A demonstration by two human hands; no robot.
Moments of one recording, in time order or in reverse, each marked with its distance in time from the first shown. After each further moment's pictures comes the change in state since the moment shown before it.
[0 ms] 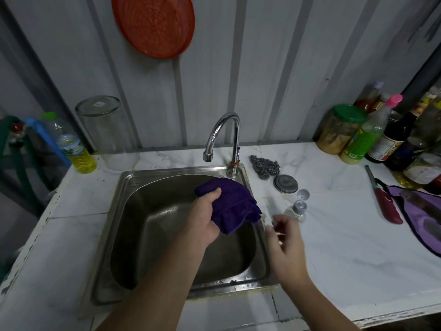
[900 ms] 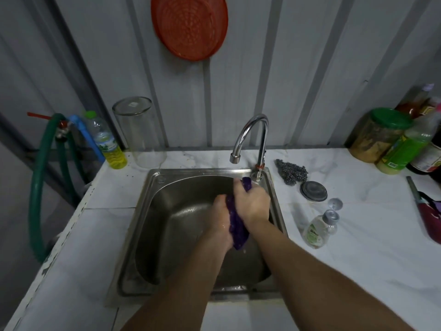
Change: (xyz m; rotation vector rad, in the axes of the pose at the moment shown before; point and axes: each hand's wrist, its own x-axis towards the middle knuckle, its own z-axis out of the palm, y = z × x) left_hand 0.002 0.001 -0.009 0.066 0.226 0.060; right_hand 0.076 -0.079 0.125 -0.168 -0.123 0.138
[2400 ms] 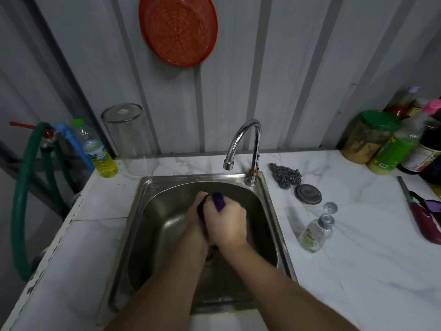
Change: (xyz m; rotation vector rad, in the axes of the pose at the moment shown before) left_hand 0.028 0.030 -0.022 -0.002 -0.010 0.031; right_hand -0.034 -0.004 0.035 0.116 -0.038 -0.081
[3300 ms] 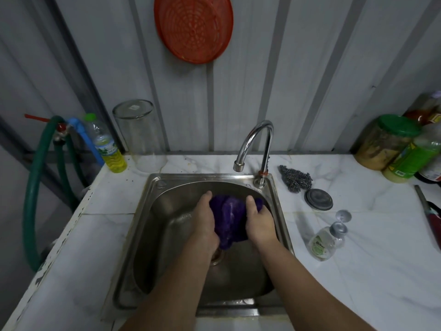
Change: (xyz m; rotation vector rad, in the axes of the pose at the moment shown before) left_hand -0.004 -0.005 0.001 0.000 0.067 0.039; right_hand 0.027 0.032 -0.034 0.152 -0.086 0.276
